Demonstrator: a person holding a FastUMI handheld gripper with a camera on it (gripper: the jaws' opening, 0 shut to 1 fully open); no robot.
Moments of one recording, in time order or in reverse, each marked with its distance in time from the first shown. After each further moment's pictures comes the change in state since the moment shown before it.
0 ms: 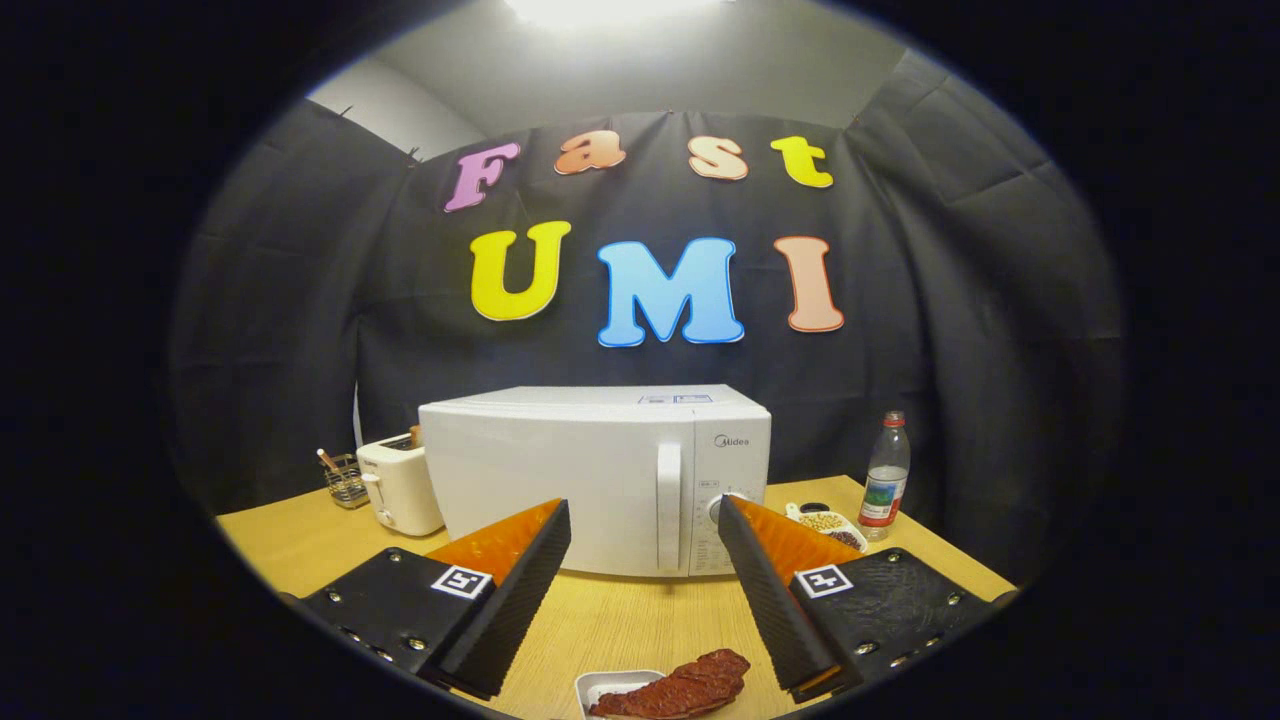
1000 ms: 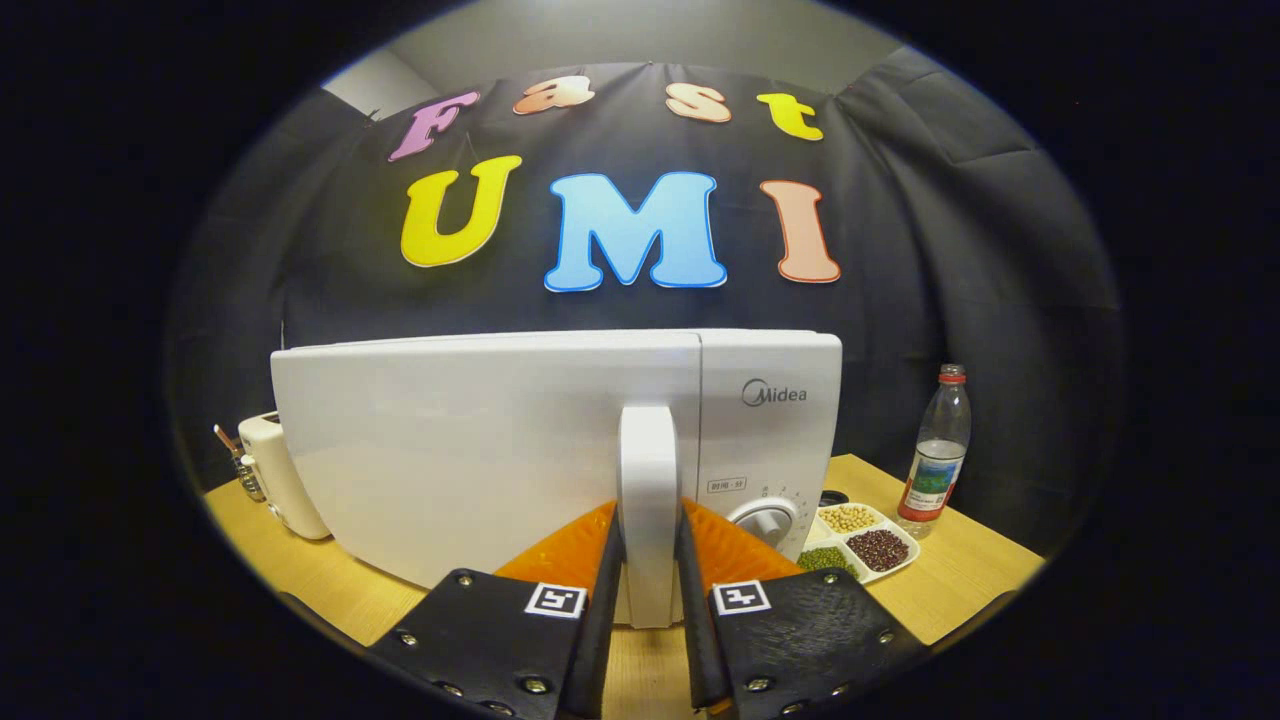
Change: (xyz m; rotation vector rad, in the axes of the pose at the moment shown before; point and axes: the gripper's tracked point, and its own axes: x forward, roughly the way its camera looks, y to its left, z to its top) arm 0.140 -0.015 -0.052 0.009 0.068 -0.113
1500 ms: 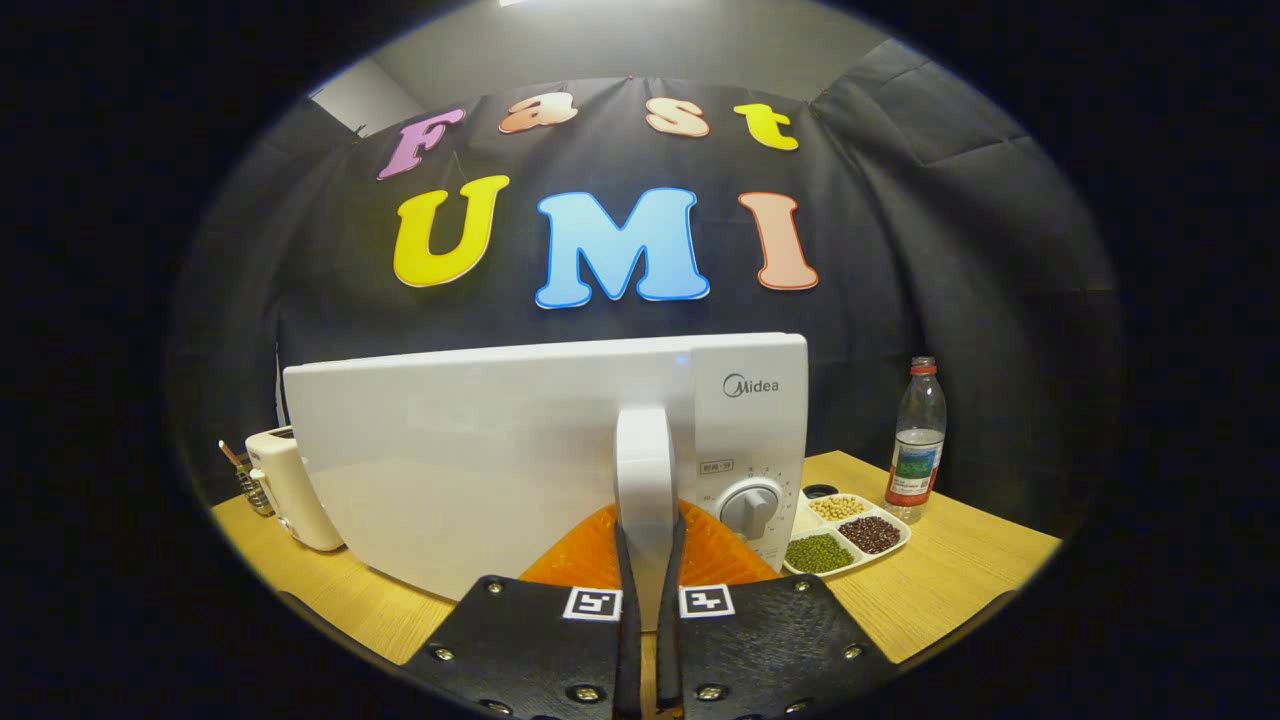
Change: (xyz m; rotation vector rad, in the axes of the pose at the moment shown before) arm -0.036 0.007 -0.005 0.029 -0.038 -0.028
